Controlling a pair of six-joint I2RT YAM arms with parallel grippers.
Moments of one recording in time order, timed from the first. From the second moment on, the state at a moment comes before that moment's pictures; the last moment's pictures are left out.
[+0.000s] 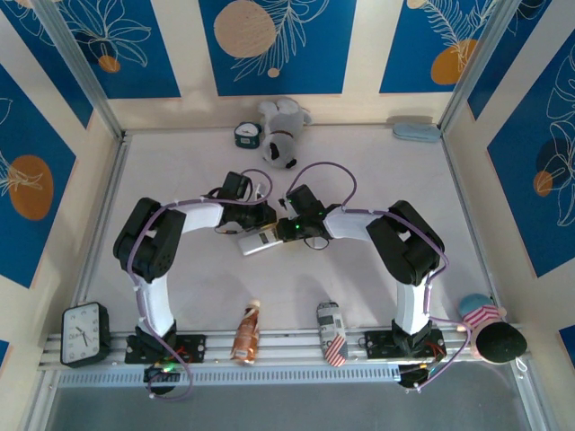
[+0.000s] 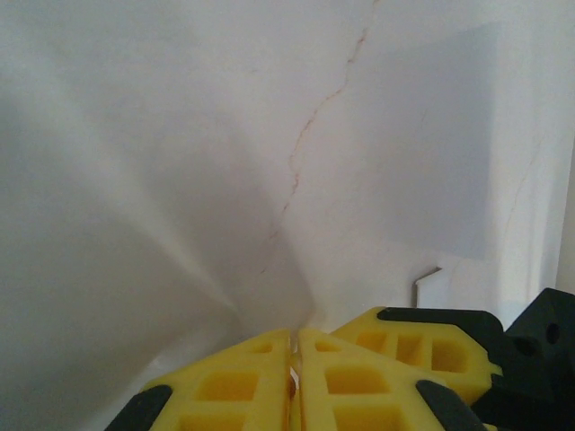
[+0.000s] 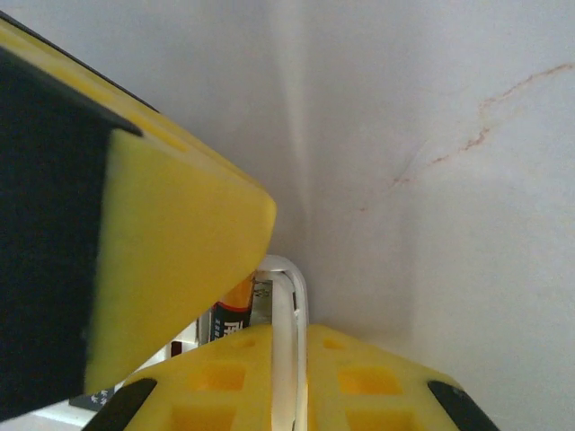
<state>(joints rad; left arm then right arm) -0.45 1.92 1.08 -0.09 0.58 -0.65 0.68 1.90 1.06 -0.12 -0.21 0.41</state>
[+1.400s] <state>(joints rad) -0.44 1.87 1.06 -0.18 0.57 -0.56 0.68 1.90 1.06 -0.12 -0.21 0.41</state>
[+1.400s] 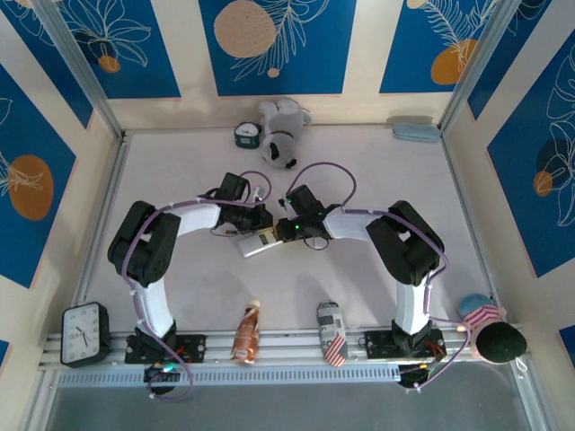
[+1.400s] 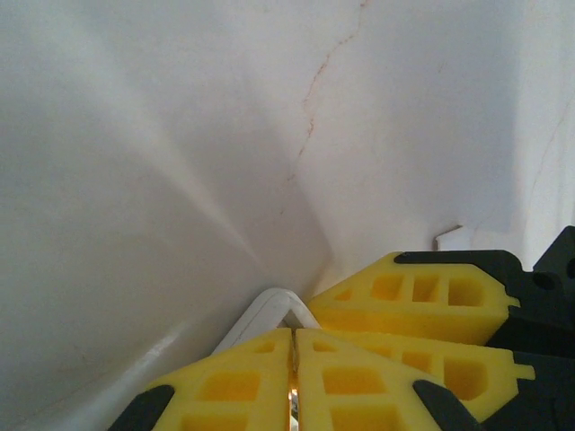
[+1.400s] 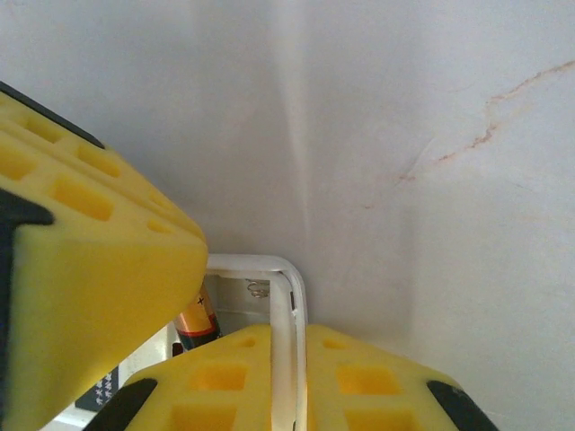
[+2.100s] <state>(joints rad) -0.44 1.89 1.06 -0.18 0.56 -0.54 0.69 1.90 1.06 -0.12 -0.21 0.41</state>
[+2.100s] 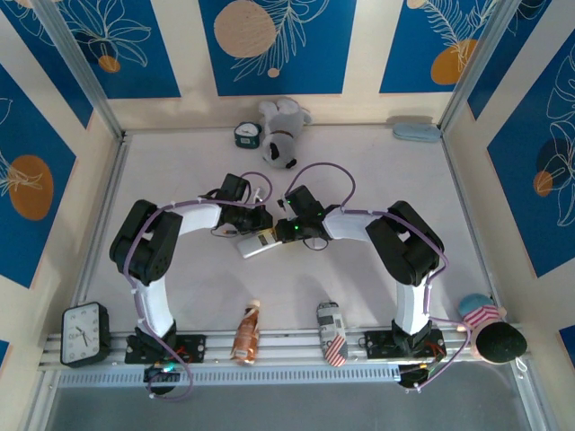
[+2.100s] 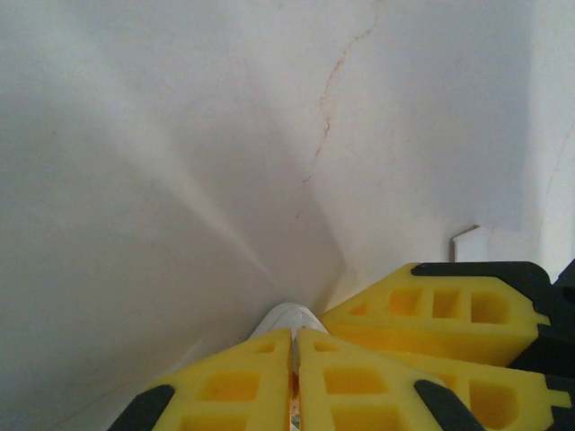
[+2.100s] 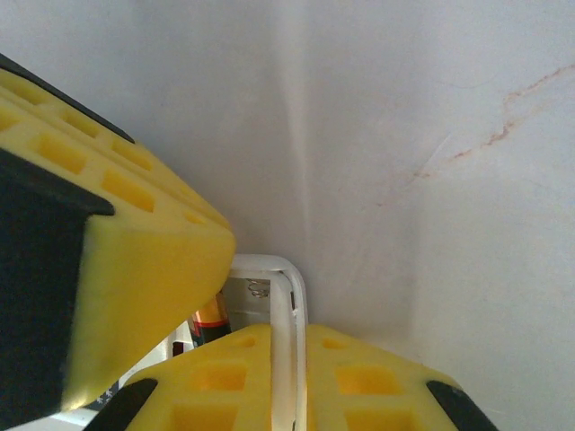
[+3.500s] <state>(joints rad) -0.46 1.93 1.10 -0.19 0.55 -0.54 0.69 1.90 1.06 -0.12 -0.21 0.41</state>
